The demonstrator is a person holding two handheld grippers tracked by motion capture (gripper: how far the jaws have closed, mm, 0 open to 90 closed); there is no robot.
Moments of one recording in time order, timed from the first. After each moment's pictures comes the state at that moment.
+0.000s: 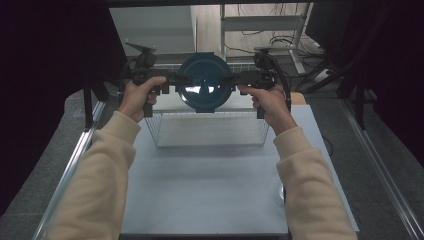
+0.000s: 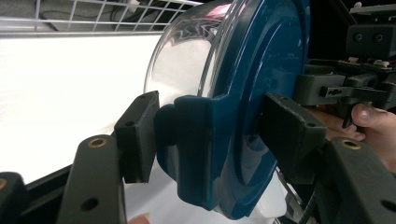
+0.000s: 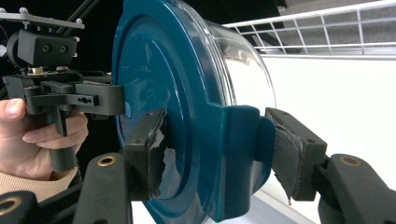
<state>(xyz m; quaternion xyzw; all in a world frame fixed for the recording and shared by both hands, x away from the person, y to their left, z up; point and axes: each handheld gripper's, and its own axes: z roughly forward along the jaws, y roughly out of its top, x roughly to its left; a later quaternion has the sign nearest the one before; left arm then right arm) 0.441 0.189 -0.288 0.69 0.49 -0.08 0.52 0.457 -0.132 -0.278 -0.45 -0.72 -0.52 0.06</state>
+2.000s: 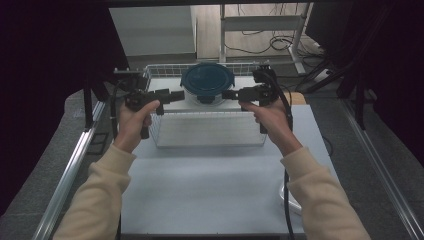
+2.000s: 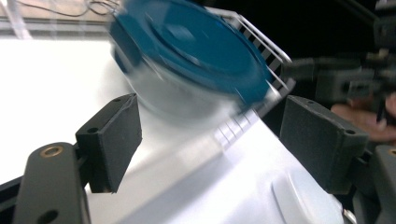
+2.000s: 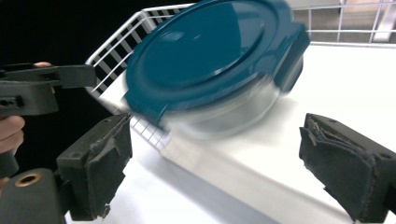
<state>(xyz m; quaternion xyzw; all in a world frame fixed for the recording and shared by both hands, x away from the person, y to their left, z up) 0.368 0.197 -0.320 0.69 0.45 0.05 0.56 0.413 -0.136 -0.294 -0.44 -0.75 -0.49 -0.06</state>
